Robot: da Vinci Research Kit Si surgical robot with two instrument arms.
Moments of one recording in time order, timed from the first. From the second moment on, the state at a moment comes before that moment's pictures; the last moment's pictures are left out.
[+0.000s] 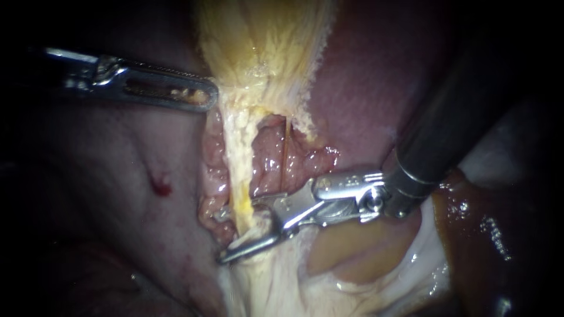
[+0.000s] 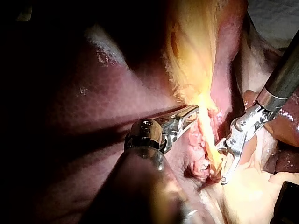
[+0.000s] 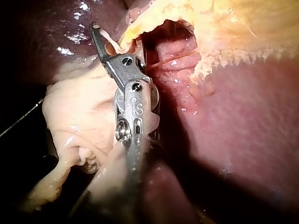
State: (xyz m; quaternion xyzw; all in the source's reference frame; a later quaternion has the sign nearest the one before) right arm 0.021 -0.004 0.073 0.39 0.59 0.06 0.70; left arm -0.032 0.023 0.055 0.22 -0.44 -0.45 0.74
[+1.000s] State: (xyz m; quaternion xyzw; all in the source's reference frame) right arm 0.021 -0.006 0.069 0.40 0.61 0.05 0.69; left arm -0.031 0.023 0.056 0.22 -0.44 -0.45 0.74
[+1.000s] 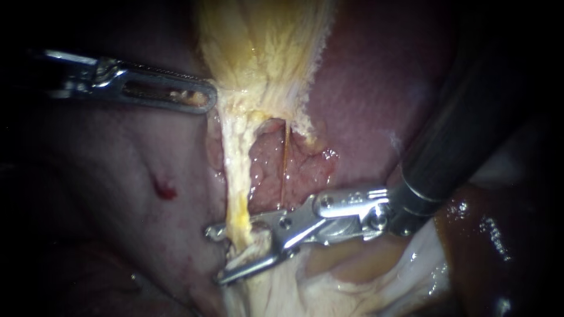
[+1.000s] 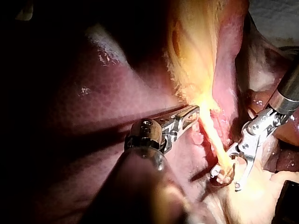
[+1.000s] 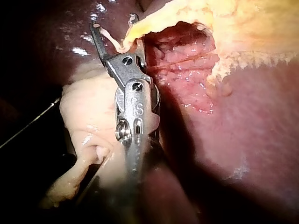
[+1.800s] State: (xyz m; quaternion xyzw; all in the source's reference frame) right arm 0.020 -0.006 0.070 0.41 0.60 0.07 0.69; left arm -0.031 0.023 0.056 0.22 -0.44 -0.45 0.74
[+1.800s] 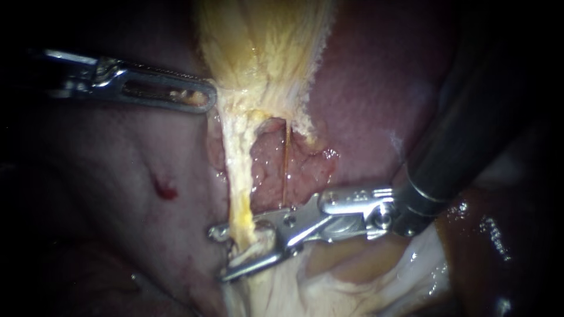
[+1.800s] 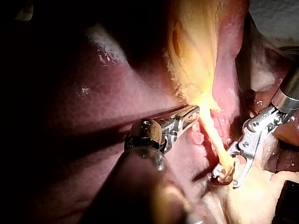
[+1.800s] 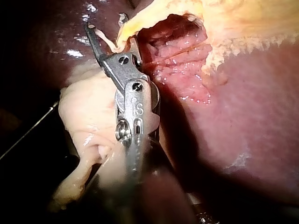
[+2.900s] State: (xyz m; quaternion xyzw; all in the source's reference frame) right arm 0.019 -0.005 0.070 0.46 0.56 0.13 0.68; left arm -0.031 0.023 0.056 0.22 -0.44 -0.45 0.74
